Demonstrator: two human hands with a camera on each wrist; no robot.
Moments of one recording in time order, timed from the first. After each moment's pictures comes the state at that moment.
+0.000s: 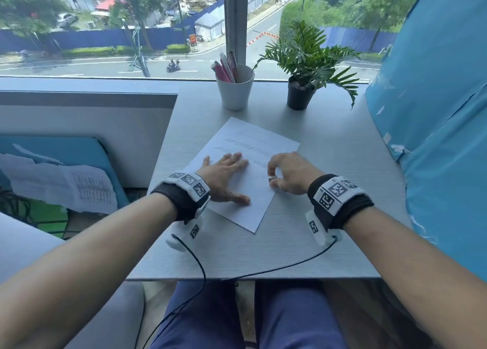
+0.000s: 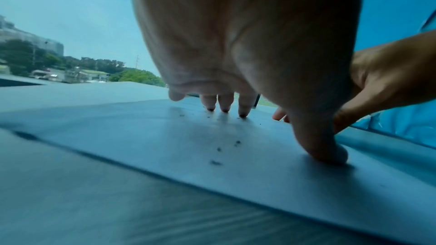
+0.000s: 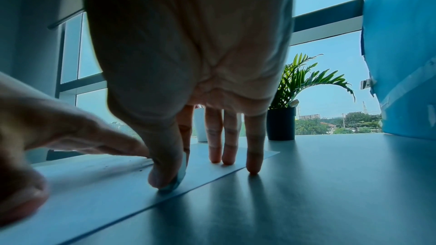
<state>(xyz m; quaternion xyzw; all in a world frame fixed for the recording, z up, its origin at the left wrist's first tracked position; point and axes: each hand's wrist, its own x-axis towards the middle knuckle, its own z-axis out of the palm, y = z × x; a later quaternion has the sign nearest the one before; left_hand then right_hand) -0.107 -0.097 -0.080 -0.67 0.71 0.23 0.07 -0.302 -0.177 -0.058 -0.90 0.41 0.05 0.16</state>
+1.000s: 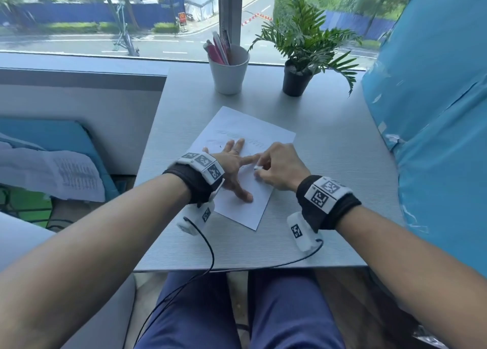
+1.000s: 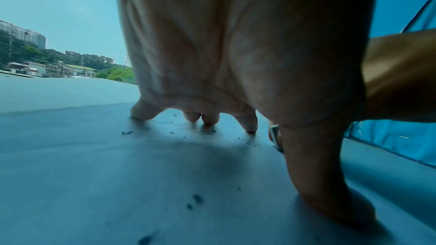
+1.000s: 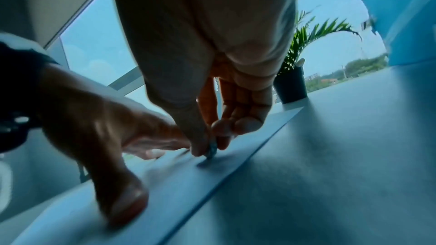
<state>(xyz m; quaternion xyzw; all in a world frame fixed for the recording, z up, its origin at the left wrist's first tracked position) -0.132 -0.117 -0.076 -0.67 0.68 0.27 0.16 -0.293 -0.166 -0.073 -0.85 0.47 -0.09 0.23</state>
